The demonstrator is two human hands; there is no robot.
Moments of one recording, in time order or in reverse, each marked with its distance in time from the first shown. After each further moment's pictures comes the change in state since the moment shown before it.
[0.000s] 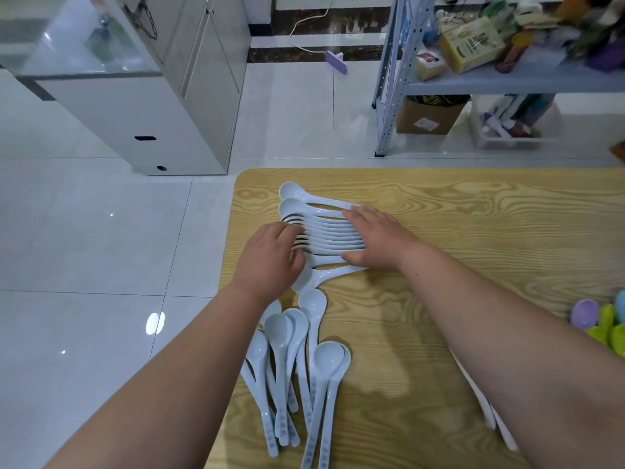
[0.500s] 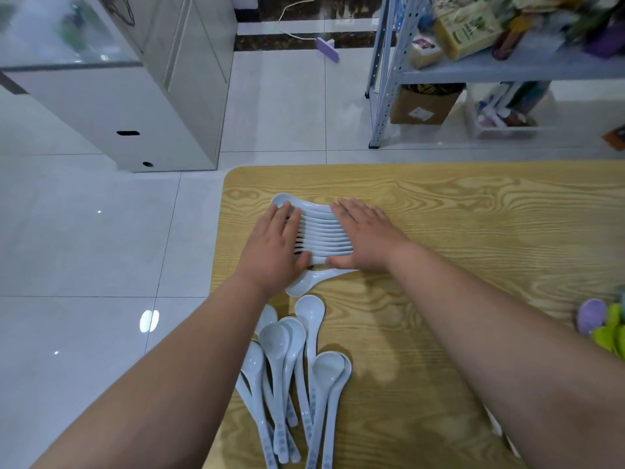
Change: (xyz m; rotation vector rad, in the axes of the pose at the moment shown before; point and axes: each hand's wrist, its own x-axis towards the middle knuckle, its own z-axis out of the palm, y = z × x) left_hand 0.031 -0.014 0.027 0.194 -0.216 0.034; right_hand 0.019 -0.009 0.006 -0.071 0.006 -0.021
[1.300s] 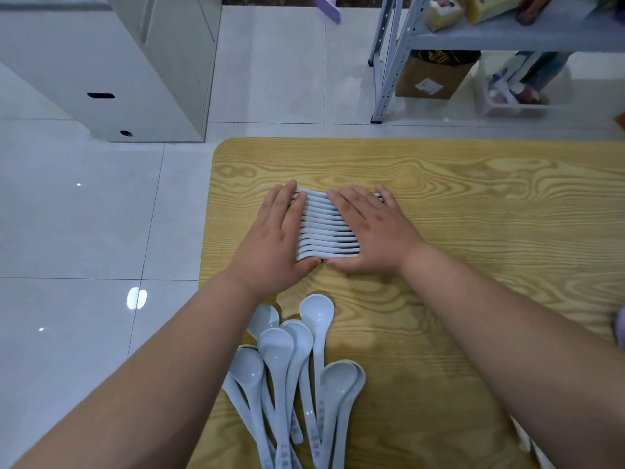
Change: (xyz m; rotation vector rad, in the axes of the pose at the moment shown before) left_hand 0.002 -0.022 0.033 -0.205 0.123 0.152; right_hand 0.012 -0.002 0.031 -0.121 0.235 -0.134
